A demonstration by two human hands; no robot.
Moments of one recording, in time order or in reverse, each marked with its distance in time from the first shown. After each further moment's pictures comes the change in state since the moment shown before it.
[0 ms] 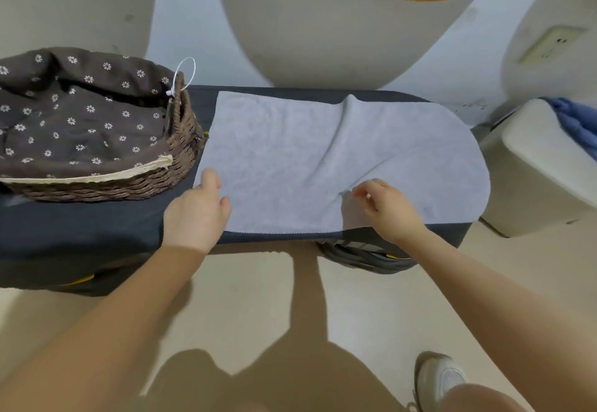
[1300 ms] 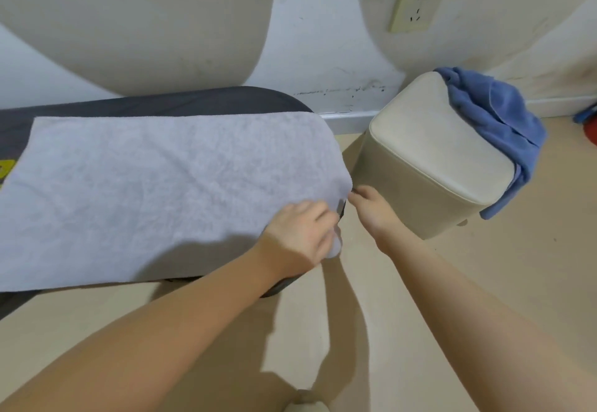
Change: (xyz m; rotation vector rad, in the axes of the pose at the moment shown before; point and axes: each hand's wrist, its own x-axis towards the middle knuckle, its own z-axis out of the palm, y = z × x) left_hand -0.009 0.418 0.166 -0.066 -0.226 0.773; right_hand -0.001 0.312 -0.089 0.779 -0.039 0.548
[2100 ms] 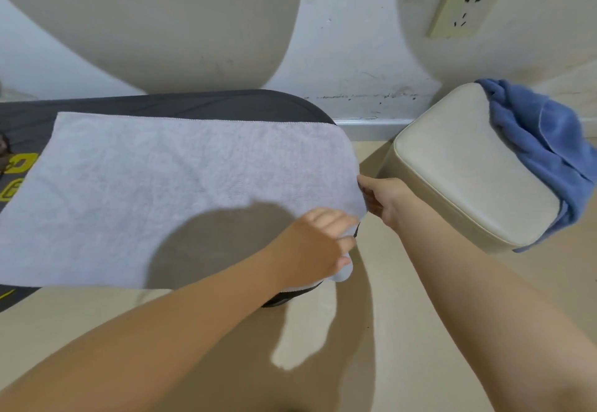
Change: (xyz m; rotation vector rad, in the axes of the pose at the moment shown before) left_hand 0.027 -0.017 0.002 0.197 0.023 0.178; right_hand 0.080 -0.039 -0.007 0.361 -0.107 0.229
